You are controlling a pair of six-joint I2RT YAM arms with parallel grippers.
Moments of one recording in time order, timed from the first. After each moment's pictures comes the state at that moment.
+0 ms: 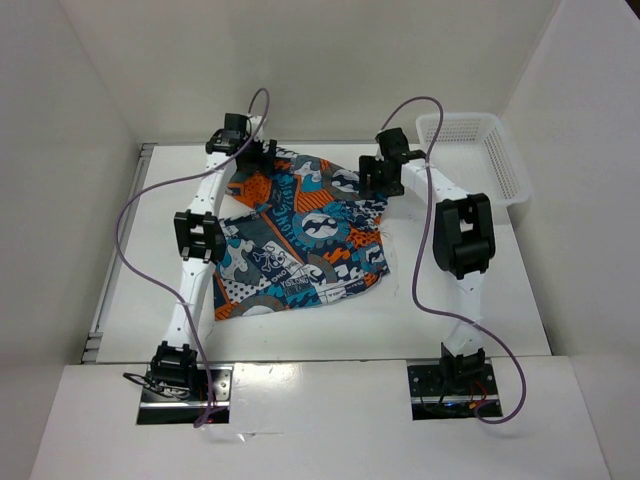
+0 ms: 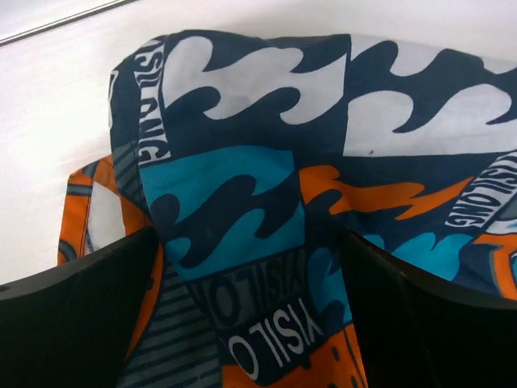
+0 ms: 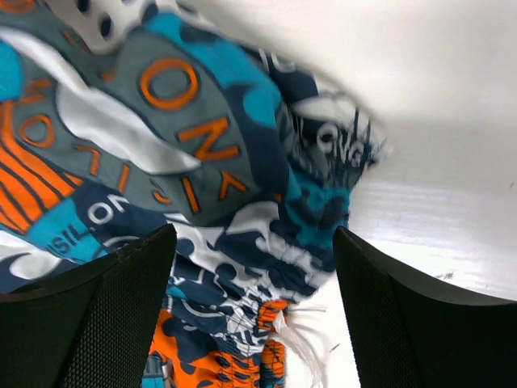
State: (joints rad) left arm -0.09 2.91 2.97 -0.86 0.24 0.07; right arm 0.25 2.16 1.76 -0.55 -0.03 0.24
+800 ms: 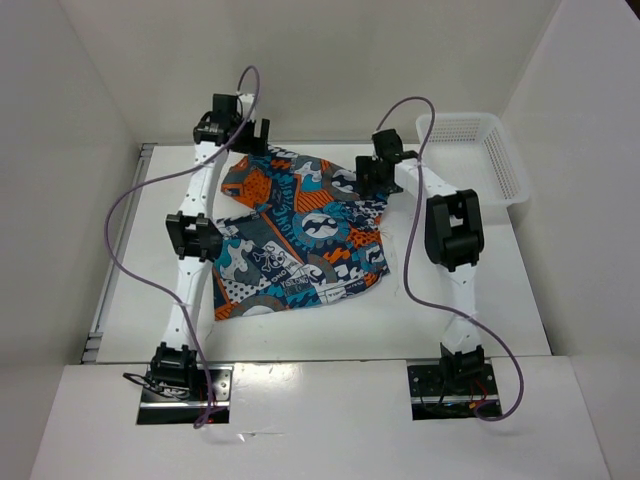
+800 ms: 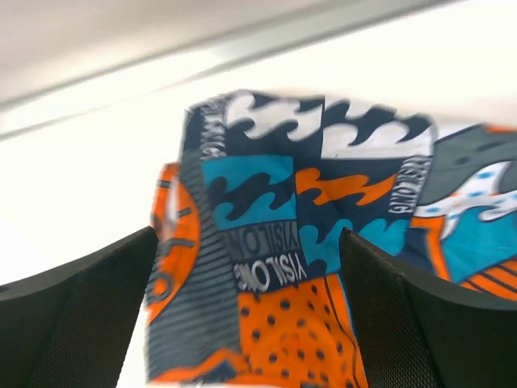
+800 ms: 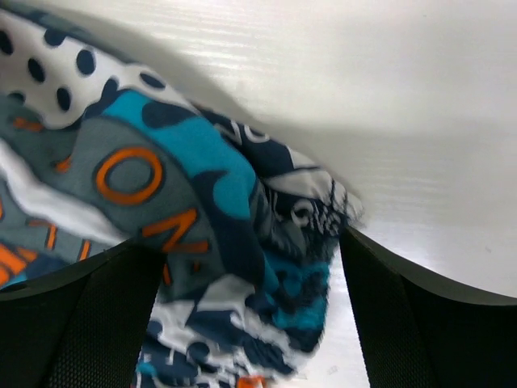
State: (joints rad) left arm -0.09 2.85 3.09 -0.95 0.18 0.07; right arm 0.25 2.30 1.88 -0.52 0.05 0.20
